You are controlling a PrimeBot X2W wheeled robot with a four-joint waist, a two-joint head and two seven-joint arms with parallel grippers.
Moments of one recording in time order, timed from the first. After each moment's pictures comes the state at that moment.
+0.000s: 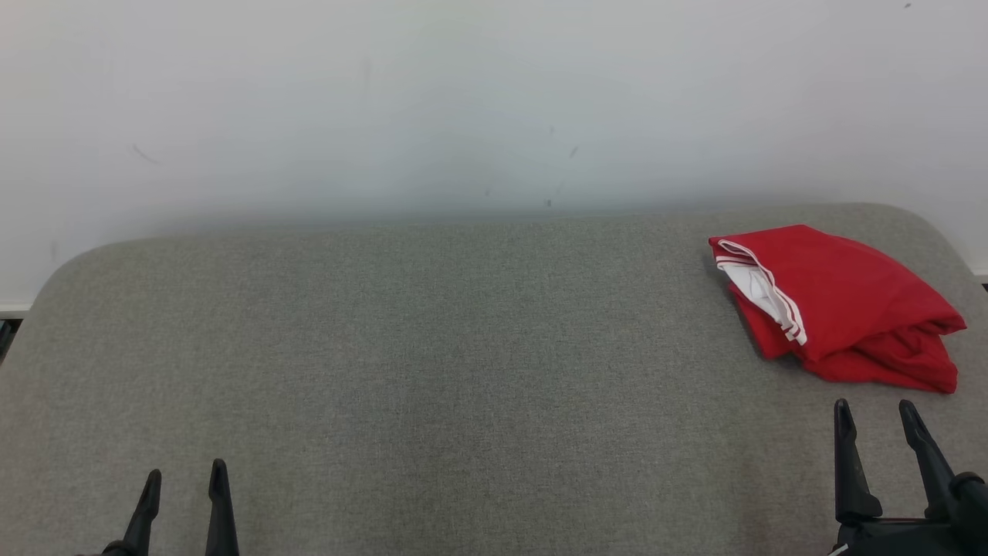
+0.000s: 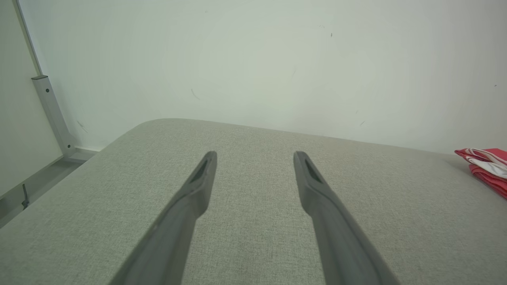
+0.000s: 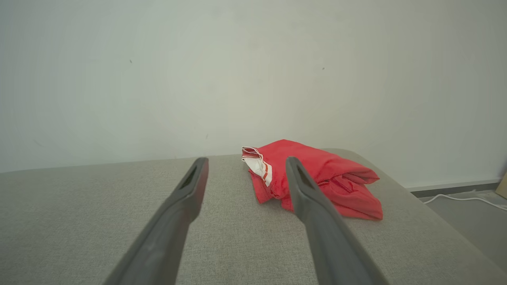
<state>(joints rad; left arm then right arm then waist) 0.12 0.19 -0.14 0.04 -0.28 0.12 -0.19 0.16 -0.23 -0.01 -0.03 0.35 -0.12 -0.21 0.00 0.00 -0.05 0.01</state>
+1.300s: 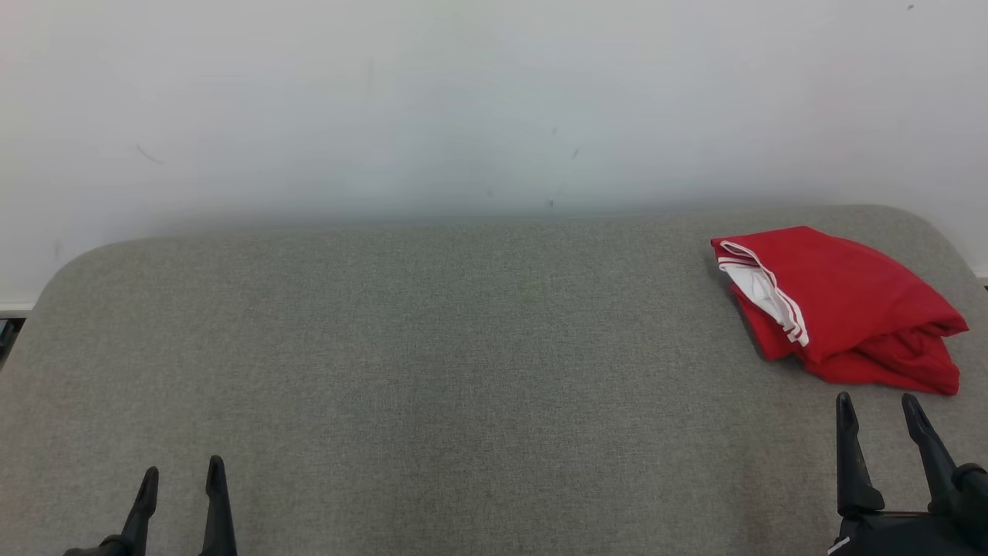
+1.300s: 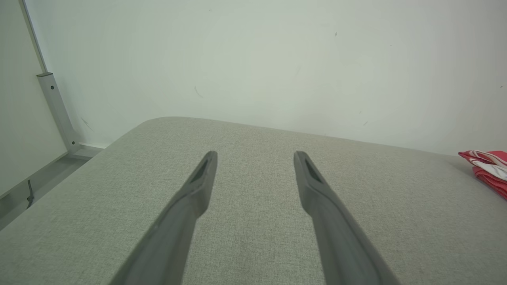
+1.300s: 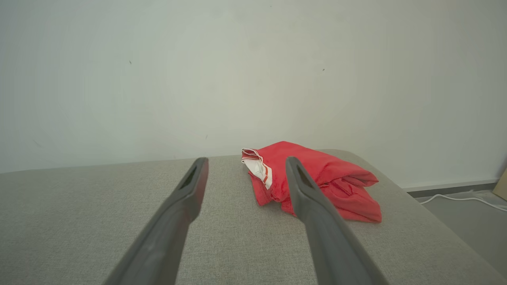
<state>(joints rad) 0.12 0.17 -0.12 0.02 -0.27 0.12 -0.15 0.16 -0.21 -0.03 -0.06 0.32 -0.12 -0.16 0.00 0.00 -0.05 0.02</state>
